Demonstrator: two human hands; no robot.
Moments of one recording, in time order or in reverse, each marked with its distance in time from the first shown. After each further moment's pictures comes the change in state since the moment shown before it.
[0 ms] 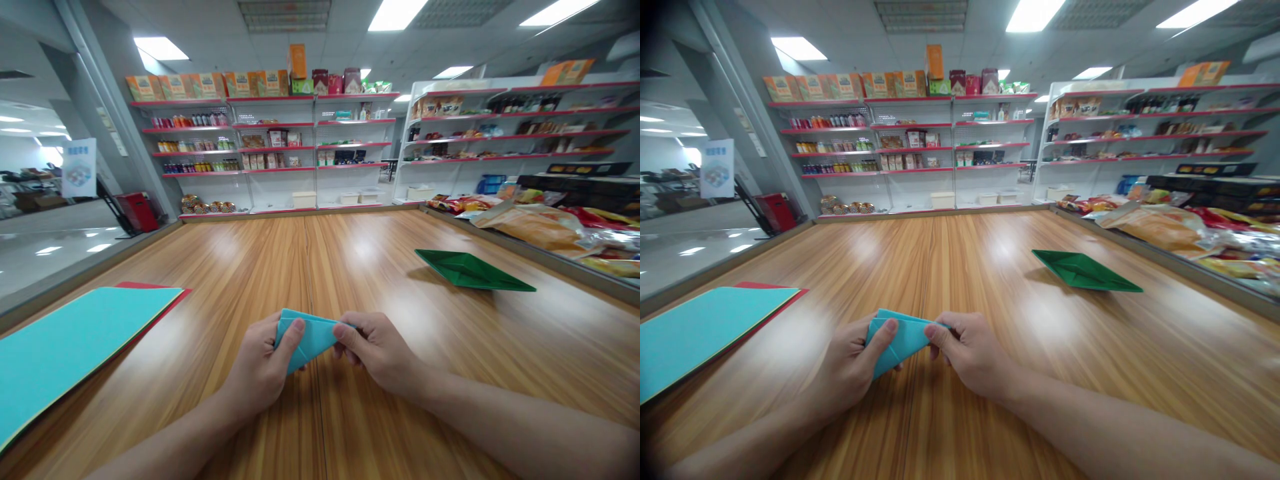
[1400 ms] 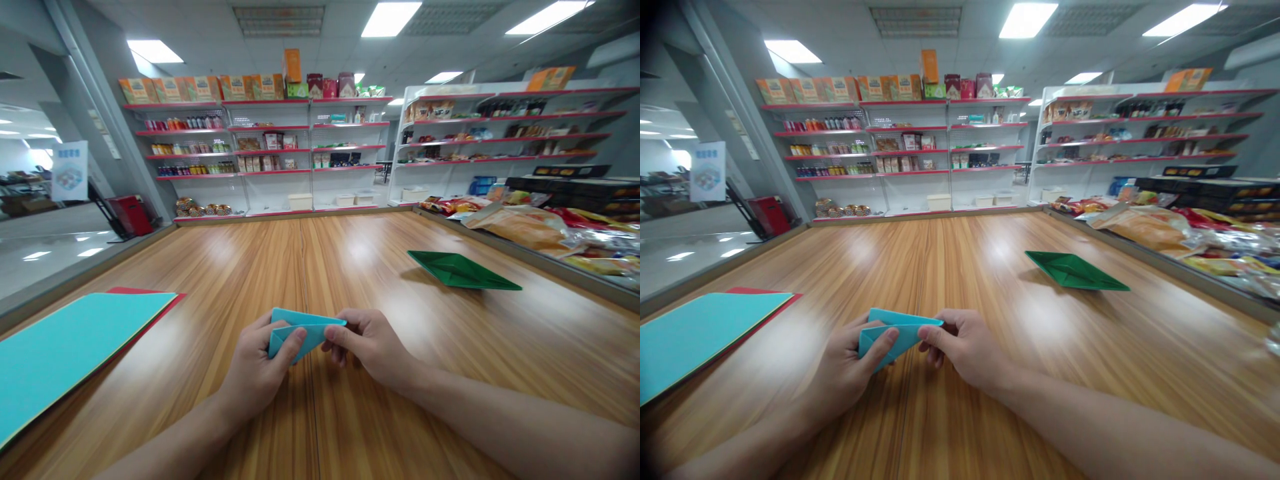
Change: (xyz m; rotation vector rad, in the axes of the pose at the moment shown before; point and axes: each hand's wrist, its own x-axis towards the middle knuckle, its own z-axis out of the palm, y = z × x) left_hand 0.001 -0.005 0.001 0.114 0.048 0.087; right_hand 0.004 -0.005 0.000 0.277 0.042 0.164
